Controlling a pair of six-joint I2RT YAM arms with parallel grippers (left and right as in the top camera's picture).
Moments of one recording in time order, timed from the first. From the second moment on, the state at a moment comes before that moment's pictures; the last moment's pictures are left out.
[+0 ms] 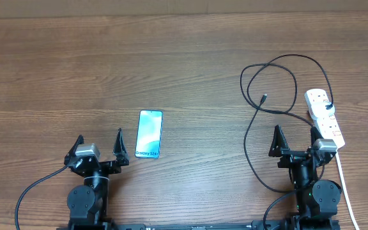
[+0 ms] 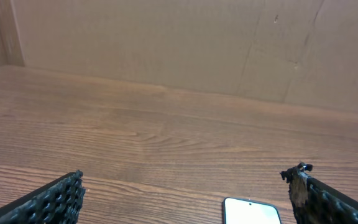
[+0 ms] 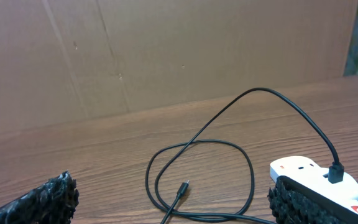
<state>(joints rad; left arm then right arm) -0.03 0.02 0.02 -0.07 -0.09 -0.15 -0.01 0.01 0.02 -0.03 -0.02 0.18</state>
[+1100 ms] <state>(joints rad) -0.03 0.02 0.02 -0.07 -0.09 -0.15 -0.01 0.01 0.02 -0.03 -0.02 0.18</state>
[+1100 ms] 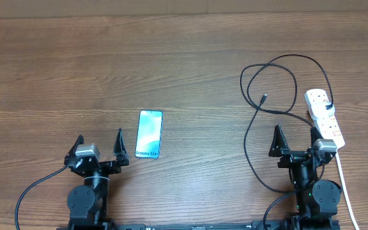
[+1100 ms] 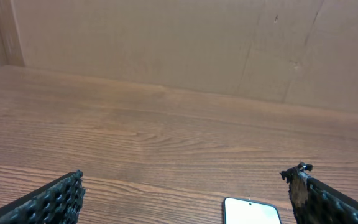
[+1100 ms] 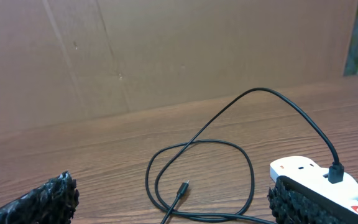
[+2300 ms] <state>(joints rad) -0.03 0.02 0.02 -0.08 -0.04 -0.15 -0.01 0.01 0.02 -0.03 -0.02 0.18</state>
